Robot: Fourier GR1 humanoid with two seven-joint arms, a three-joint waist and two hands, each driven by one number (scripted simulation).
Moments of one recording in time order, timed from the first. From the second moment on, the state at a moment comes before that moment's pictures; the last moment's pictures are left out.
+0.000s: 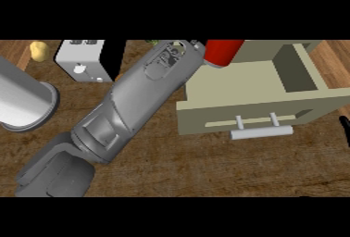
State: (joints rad) left arm -1.47 0.00 -0.44 -0.46 0.42 0.60 0.06; right arm 0.18 -0.03 -0.27 -2.15 -0.09 0.21 0.13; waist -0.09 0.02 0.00
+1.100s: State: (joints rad) left arm -1.43 0.00 -0.61 -0.36 0.52 0.71 -0.04; right arm 0.10 -0.06 -0.27 -2.11 -0.09 0.21 0.14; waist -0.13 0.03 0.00
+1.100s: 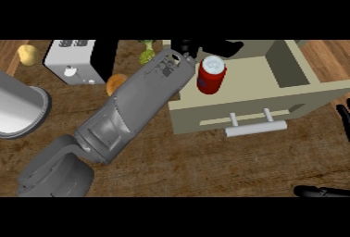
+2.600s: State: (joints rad) left arm -1.44 0.00 -0.61 -0.43 0.71 0.84 -0.13; right arm 0.02 -0.23 -0.07 -2.17 0.54 0.17 0.00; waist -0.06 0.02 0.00
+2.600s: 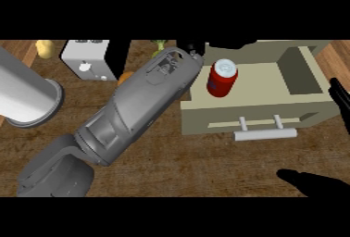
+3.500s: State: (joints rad) left arm -1.41 0.10 -0.61 -0.58 0.64 0.83 0.03; right arm -0.16 -0.18 0.07 -1.61 1.03 -0.14 -0.05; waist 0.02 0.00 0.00
